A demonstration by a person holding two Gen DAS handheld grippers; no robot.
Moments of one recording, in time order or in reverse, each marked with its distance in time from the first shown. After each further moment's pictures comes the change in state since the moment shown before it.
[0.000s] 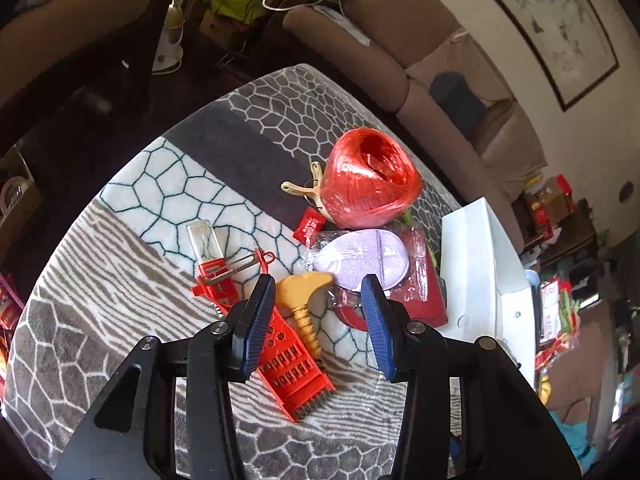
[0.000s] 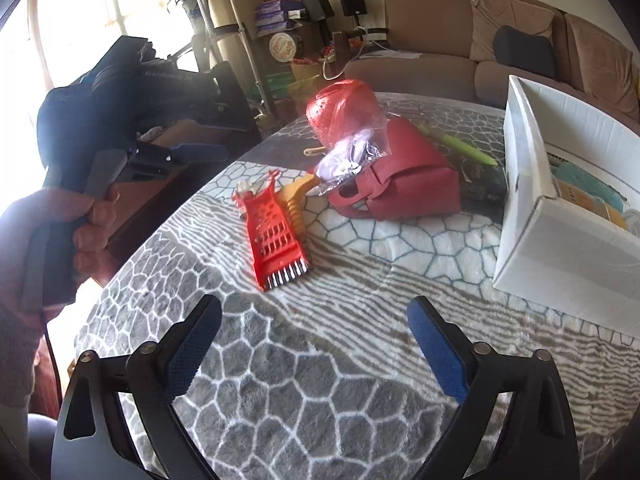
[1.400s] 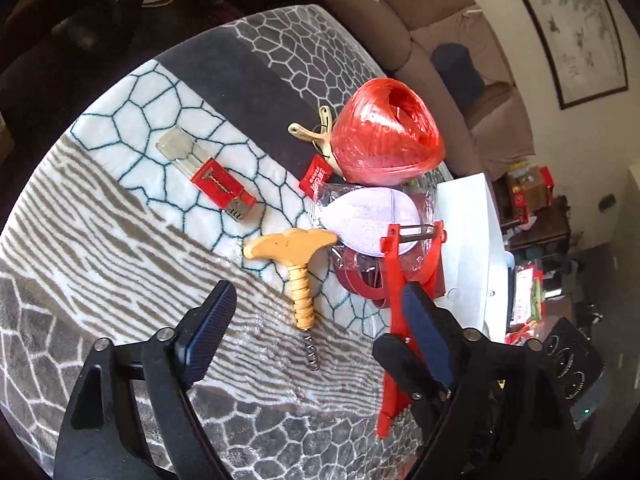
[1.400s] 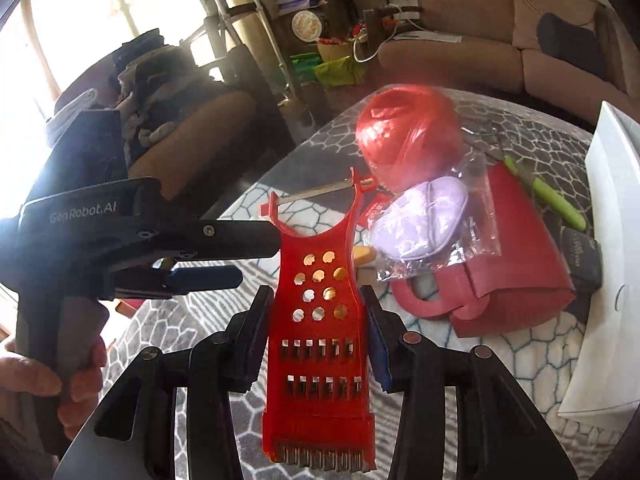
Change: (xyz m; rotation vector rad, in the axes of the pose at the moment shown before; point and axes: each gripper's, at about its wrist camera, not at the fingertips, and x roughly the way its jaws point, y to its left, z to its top) left arm 0.038 0.012 -0.005 -0.050 0.190 -0.096; right arm 0.062 0.009 0.079 -0.012 0.080 0.068
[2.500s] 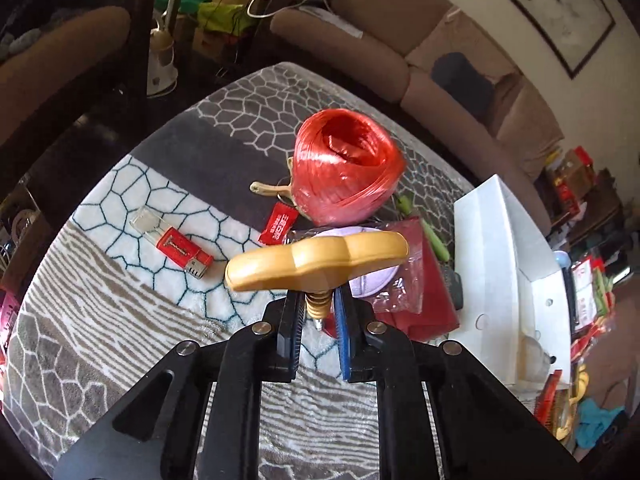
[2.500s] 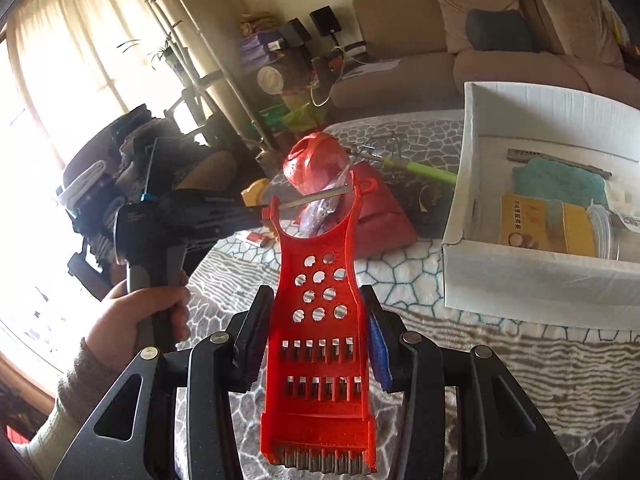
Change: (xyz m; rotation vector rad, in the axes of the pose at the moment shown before) left arm -0.011 -0.091 -0.025 0.203 -0.263 0.200; right arm -0.139 -0.066 -0.073 0.184 -0.161 0.035
